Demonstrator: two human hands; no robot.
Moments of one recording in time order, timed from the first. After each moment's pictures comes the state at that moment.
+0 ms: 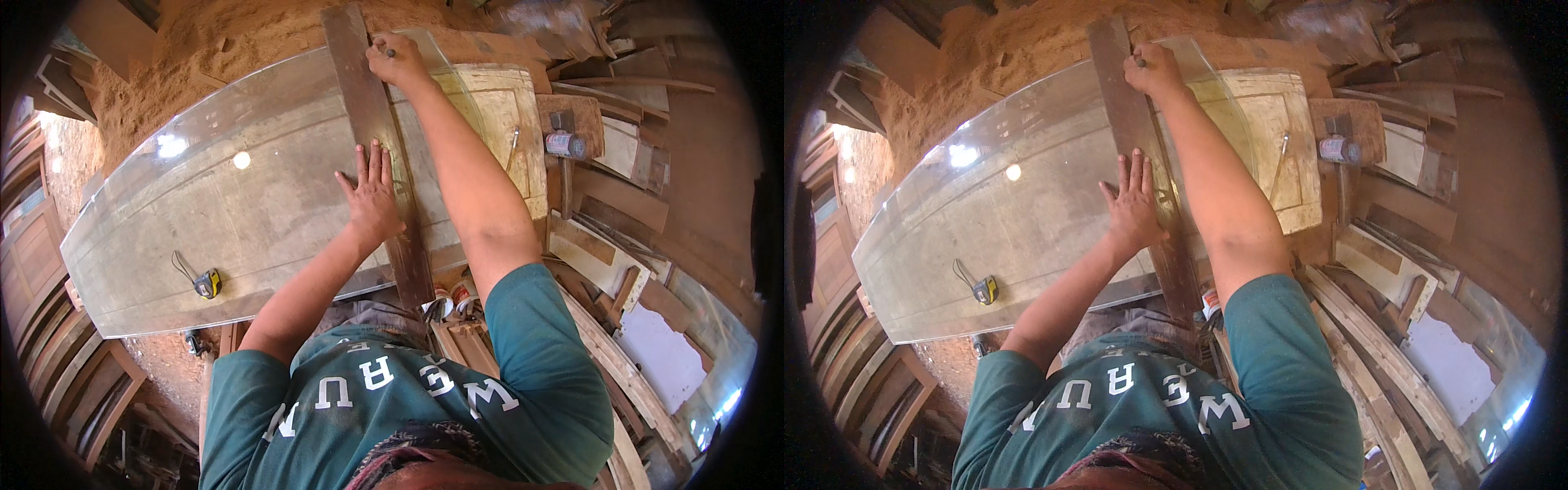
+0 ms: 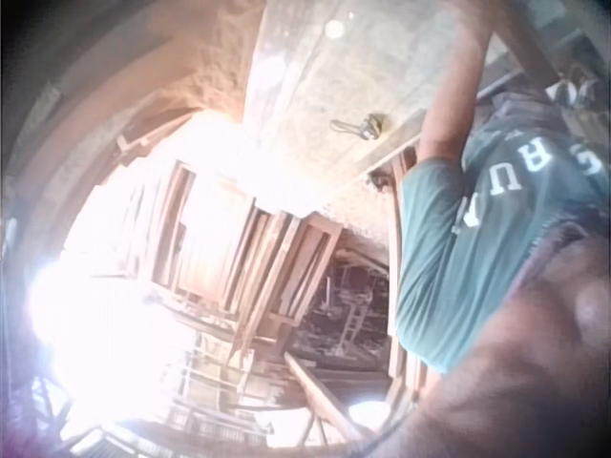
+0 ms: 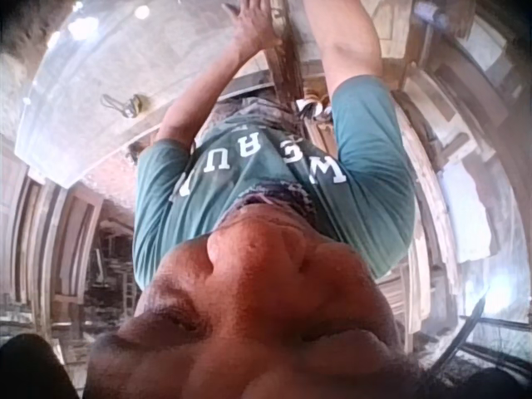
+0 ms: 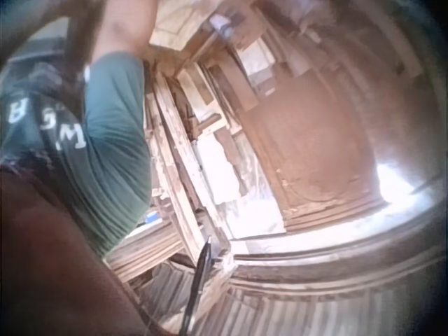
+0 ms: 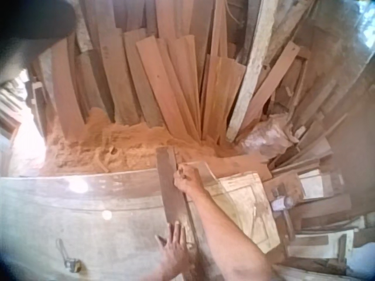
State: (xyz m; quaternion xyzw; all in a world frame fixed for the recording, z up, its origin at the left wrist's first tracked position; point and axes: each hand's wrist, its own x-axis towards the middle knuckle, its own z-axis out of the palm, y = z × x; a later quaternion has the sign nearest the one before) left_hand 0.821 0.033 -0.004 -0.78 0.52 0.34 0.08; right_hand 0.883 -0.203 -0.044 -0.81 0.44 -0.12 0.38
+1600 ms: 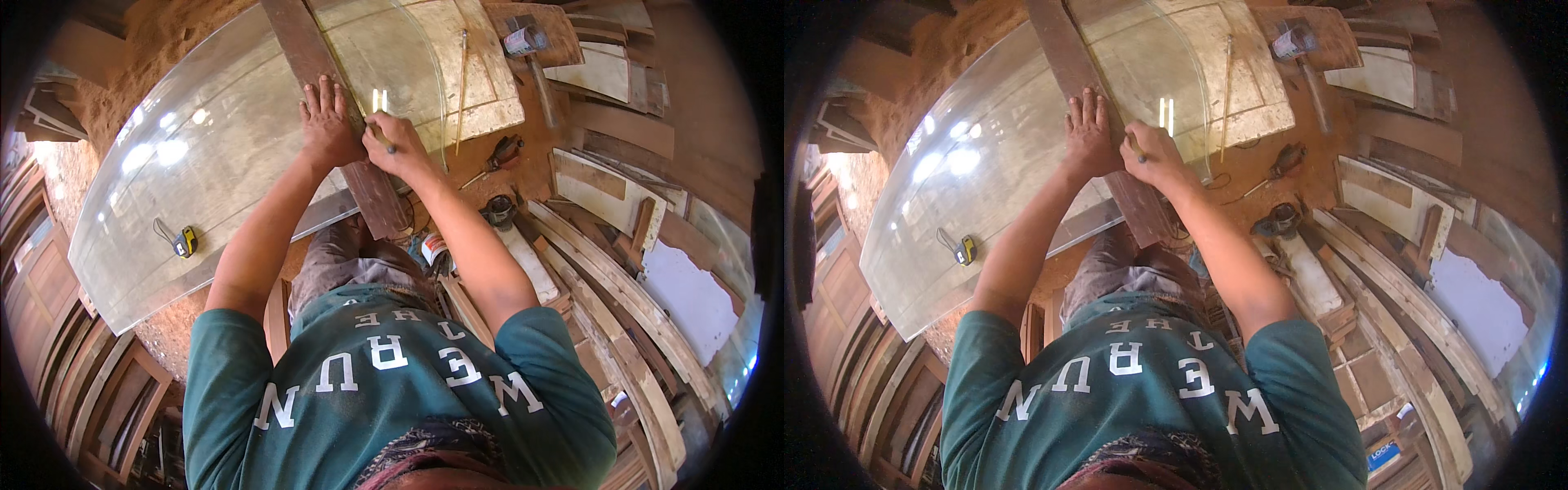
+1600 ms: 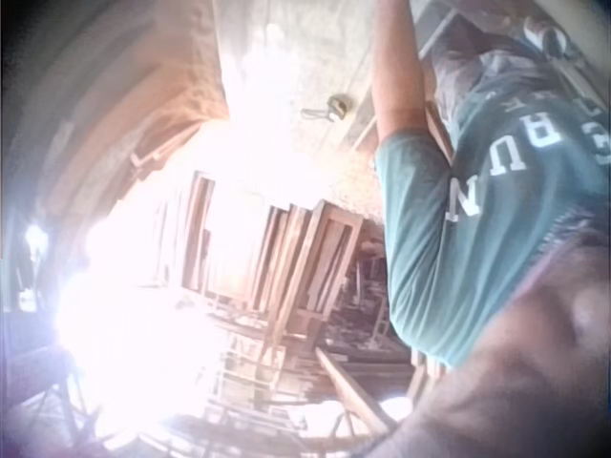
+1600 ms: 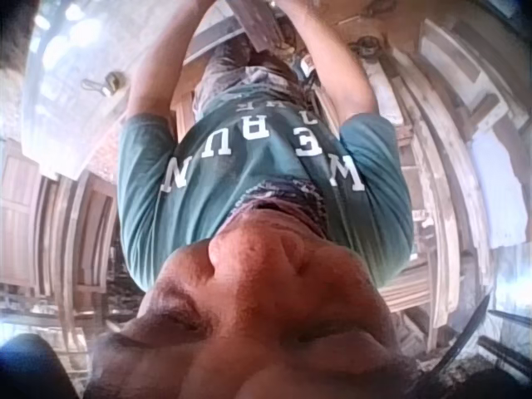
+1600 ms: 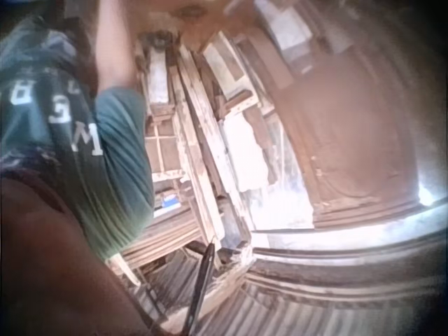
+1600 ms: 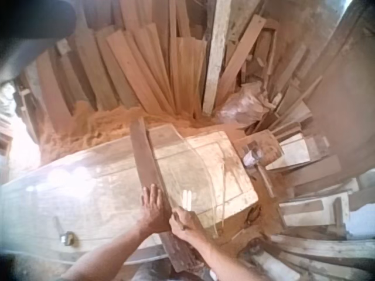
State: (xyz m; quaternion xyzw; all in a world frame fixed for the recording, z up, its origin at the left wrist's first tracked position) left_hand 0.771 0.060 -0.032 -0.80 0.57 0.22 0.02; right_hand 0.624 0.006 -0.008 -0.76 0.47 -0.04 0.45
